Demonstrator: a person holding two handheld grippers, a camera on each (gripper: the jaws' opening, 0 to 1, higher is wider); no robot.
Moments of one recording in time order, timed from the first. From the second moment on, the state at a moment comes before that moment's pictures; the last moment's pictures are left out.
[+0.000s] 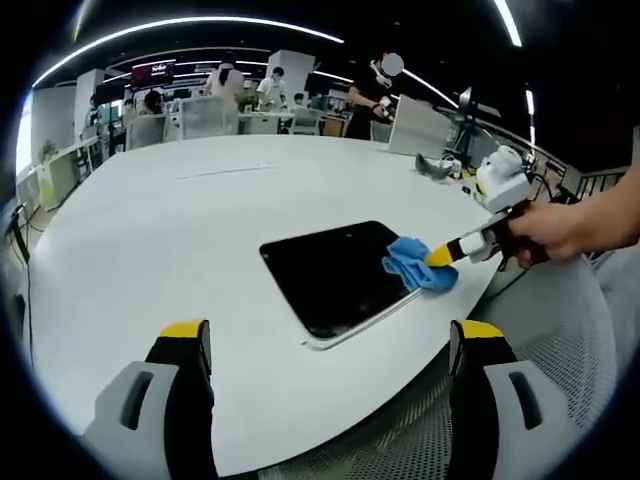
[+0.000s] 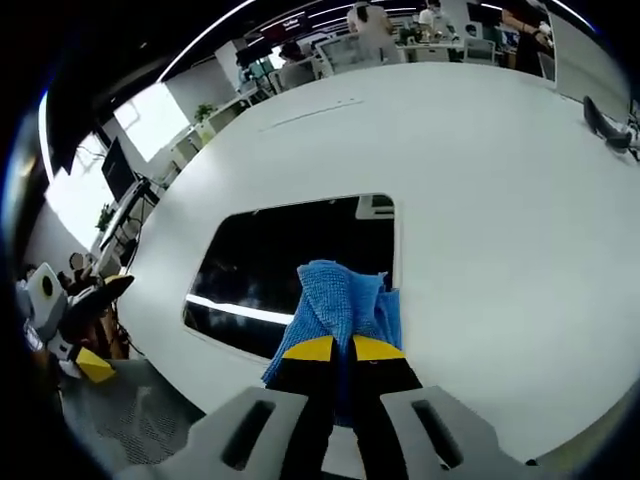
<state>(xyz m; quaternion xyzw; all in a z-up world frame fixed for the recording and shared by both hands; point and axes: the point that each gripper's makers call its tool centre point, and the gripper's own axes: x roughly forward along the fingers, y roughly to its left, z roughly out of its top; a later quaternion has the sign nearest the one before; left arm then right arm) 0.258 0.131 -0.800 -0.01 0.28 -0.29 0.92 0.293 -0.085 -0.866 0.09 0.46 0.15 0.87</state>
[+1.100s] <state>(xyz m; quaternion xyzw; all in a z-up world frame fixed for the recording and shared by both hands) 0.256 0.135 -0.806 0.02 0.29 -0.28 0.92 0.288 -0.108 -0.865 0.09 0.46 0.13 0.88</state>
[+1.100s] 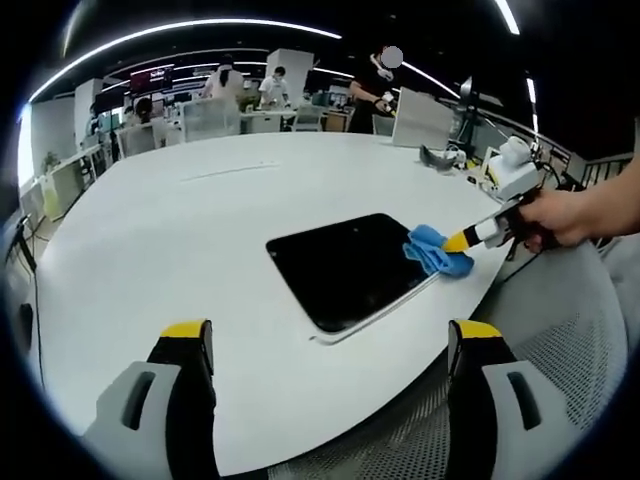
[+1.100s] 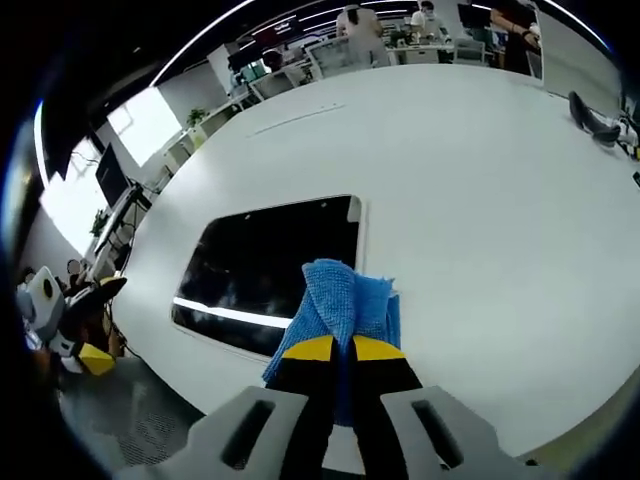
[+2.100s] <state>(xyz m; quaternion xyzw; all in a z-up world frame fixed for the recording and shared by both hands) 0.256 0.133 -0.807 0.01 0.29 -0.29 0.91 0.340 -0.105 -0.867 0.06 0.46 0.12 0.88</state>
